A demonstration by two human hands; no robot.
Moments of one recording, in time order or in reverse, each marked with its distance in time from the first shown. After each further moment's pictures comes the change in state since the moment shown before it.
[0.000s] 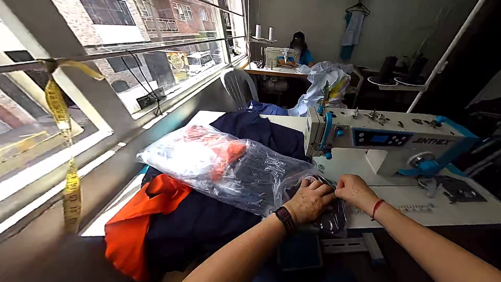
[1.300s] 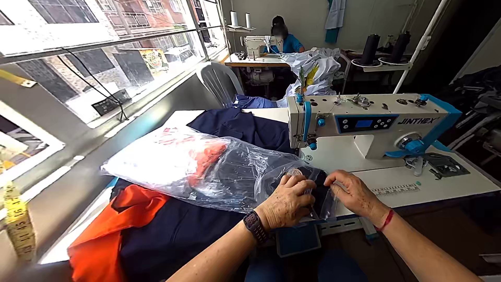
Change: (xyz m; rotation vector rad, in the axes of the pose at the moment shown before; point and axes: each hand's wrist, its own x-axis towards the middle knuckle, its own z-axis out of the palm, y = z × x) left_hand -0.027 -0.004 -0.016 0.010 0.135 0.165; right_hand -0.021 0.060 0.037 0.231 0.358 -0.596
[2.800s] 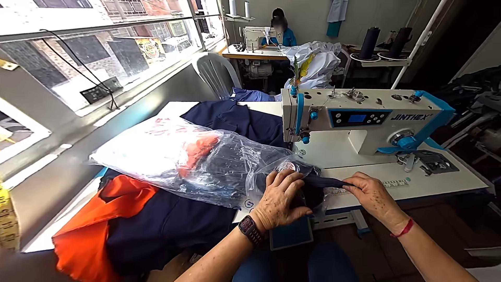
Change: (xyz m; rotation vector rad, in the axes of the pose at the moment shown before) left_hand -0.003 0.015 0.033 0.216 0.263 -0.164; right_hand -0.043 0.024 -0.027 -0.119 0.184 0.097
